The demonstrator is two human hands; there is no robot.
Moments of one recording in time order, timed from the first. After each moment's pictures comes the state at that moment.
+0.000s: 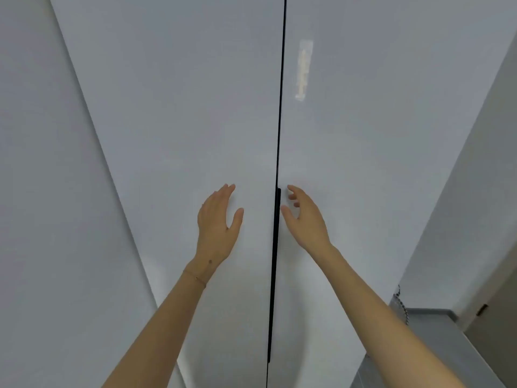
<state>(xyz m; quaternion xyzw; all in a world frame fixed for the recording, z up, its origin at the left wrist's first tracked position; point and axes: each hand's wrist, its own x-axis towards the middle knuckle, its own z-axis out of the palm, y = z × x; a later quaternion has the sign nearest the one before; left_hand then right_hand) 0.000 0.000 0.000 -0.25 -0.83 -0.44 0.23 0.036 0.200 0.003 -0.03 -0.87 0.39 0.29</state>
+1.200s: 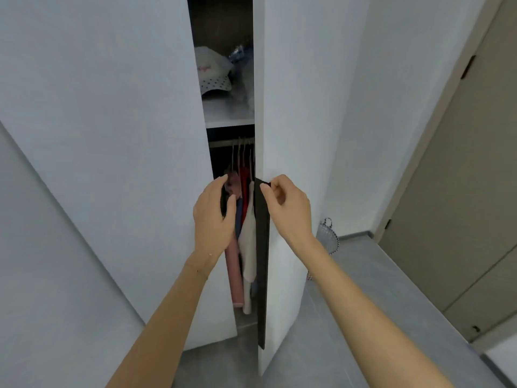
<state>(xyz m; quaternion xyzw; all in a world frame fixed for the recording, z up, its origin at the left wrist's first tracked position) 0.120 0.051 -0.031 -0.34 -0.78 -0.50 0.18 0.203 0.186 -0.009 -0.14 -0.82 0.40 0.39</state>
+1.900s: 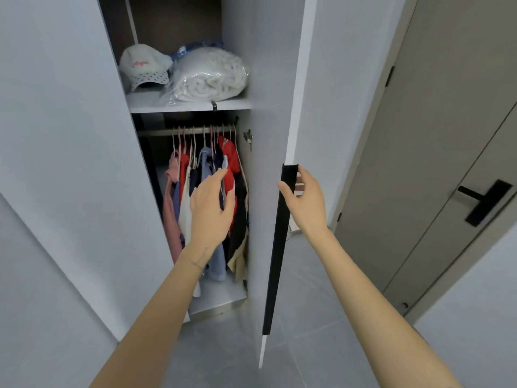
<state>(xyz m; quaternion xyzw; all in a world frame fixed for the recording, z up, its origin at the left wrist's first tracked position) 0.334 0.160 -0.021 -0.38 -0.76 -0.49 0.20 0.434 0.329 -0.008 -0.20 -0.80 0.42 0.39</state>
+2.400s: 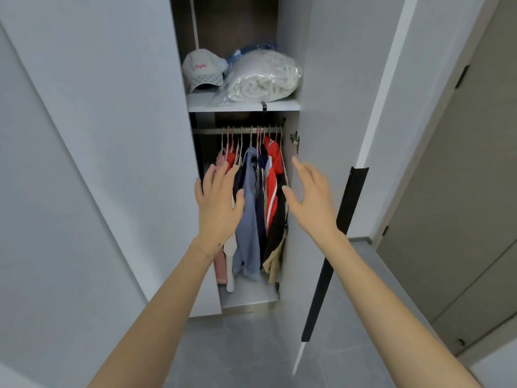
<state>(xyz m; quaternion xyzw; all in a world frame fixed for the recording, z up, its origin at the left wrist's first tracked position) 0.296 0.110 -0.029 -0.30 -0.85 -0.33 0.28 0.396 0.287 -0.010 -0.07 -0.89 0.23 0.39</state>
